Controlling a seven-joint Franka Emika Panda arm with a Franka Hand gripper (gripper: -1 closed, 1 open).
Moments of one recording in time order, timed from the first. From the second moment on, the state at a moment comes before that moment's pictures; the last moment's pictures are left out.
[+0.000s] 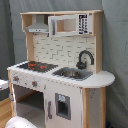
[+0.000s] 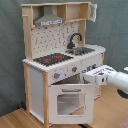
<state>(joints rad) -0.25 -1.47 1.39 -2.52 -0.20 2.73 -0.83</state>
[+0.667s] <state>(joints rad) -0.21 -1.49 1.35 -2.67 -0.20 2.84 -0.88</state>
